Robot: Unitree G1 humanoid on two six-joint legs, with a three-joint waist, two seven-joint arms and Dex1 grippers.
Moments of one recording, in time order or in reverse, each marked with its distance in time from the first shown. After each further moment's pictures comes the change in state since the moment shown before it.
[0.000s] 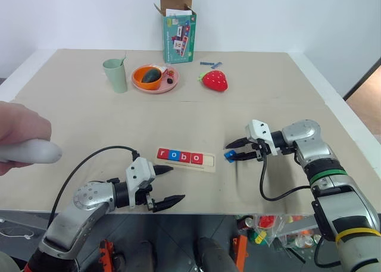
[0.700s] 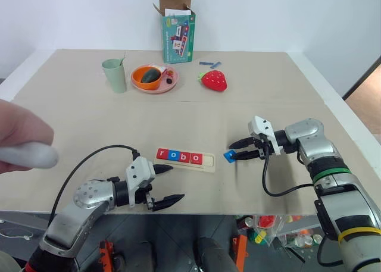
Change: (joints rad) left arm -0.005 0.001 -0.001 0.018 0.015 -0.018 -0.009; right arm -0.011 -0.026 0.022 -0.011 0.032 0.164 0.018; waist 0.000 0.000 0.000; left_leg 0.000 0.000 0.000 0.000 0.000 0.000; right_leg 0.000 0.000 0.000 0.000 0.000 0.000
